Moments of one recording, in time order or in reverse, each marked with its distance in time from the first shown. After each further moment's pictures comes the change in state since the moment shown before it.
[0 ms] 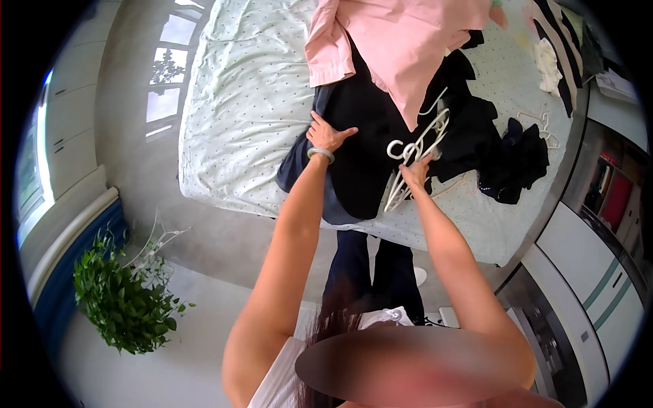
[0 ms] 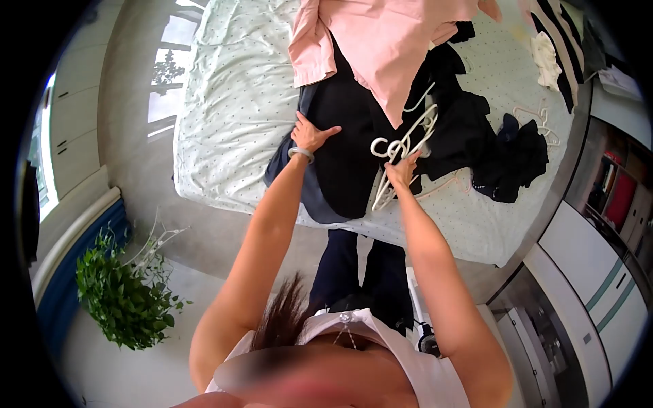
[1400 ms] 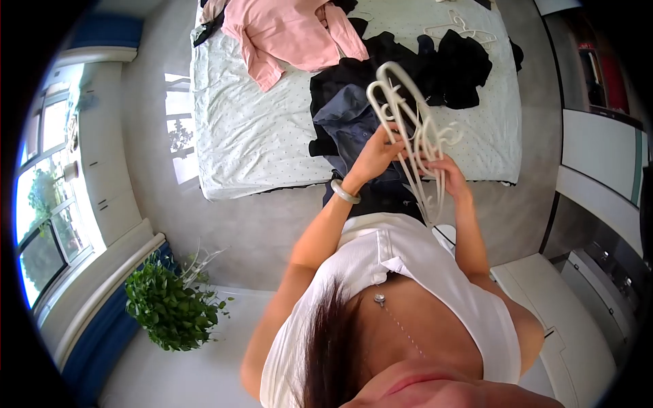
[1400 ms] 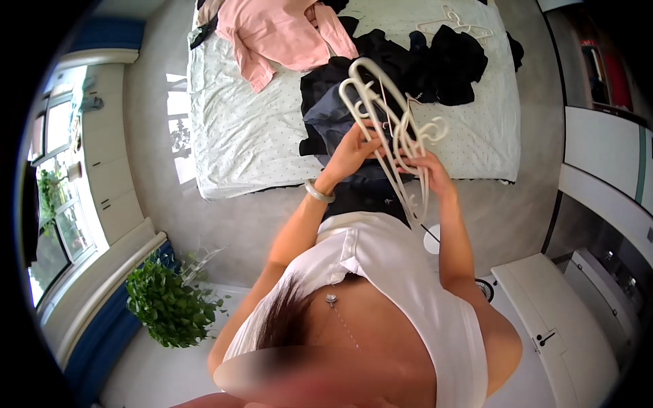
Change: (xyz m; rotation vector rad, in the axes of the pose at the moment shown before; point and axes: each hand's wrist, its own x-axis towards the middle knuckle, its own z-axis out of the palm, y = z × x) left_hand -0.453 0.194 -0.036 -0.935 -0.912 0.566; right_hand -0.268 0.247 -0.316 1.263 -0.586 -0.323
